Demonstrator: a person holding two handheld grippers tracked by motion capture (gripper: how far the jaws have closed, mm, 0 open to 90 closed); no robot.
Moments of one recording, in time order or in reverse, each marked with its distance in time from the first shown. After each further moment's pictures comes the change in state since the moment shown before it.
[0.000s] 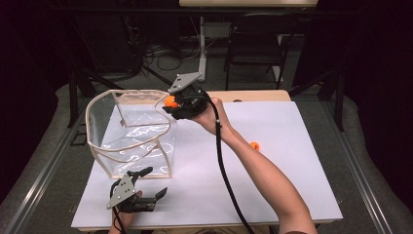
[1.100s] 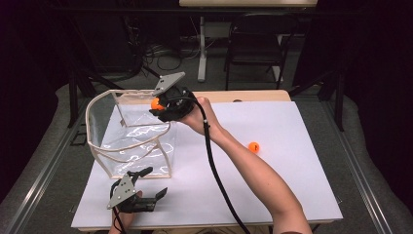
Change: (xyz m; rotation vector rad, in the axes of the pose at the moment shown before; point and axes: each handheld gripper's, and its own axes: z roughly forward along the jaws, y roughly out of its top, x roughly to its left) left arm -0.001 0.000 0.000 0.003 -0.001 0.003; right arm 0.022 0.025 0.014 0.016 0.039 -0.058
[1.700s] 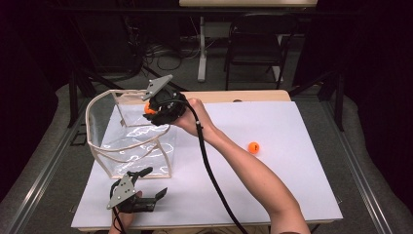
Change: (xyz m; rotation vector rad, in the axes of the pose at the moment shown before) left arm 0.000 0.000 -0.001 -0.001 0.002 -0.001; right arm 0.013 0.012 0.011 0.048 0.021 -0.034
